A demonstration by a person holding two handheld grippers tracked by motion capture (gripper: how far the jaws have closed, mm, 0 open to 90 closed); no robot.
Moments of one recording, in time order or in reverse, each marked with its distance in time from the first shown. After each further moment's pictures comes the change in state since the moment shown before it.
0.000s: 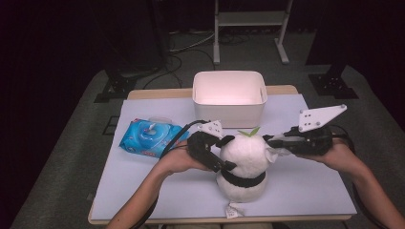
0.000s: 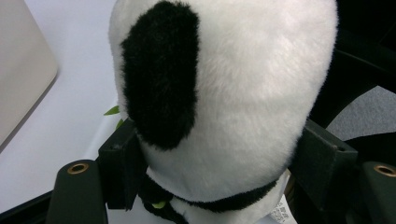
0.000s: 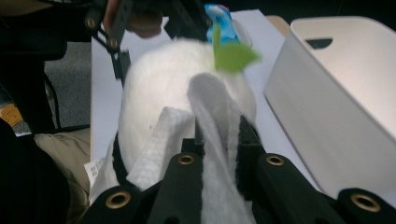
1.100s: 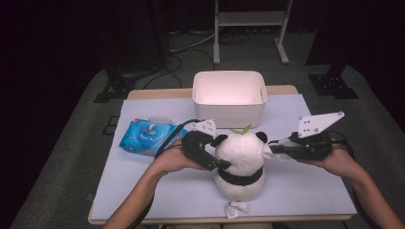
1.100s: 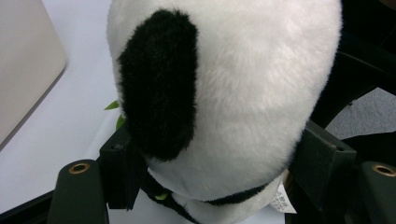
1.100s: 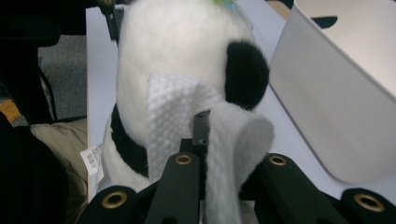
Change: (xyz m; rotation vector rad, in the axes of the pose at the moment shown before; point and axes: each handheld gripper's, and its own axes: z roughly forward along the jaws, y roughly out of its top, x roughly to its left) left arm 0.004 -0.008 -0.011 -0.007 0.004 -0.021; right arm 0.002 -0.021 0.006 0.024 -0.007 0.021
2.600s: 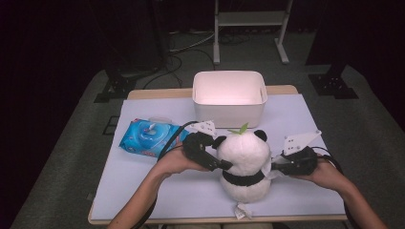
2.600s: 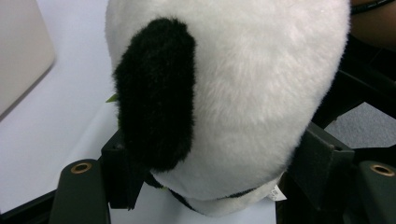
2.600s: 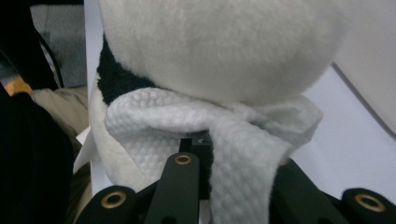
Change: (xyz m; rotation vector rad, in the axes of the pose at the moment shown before) left arm 0.005 -0.009 0.004 -0.051 -0.038 -0.057; right arm 0.010 -0.046 0.043 0.110 0.053 0.041
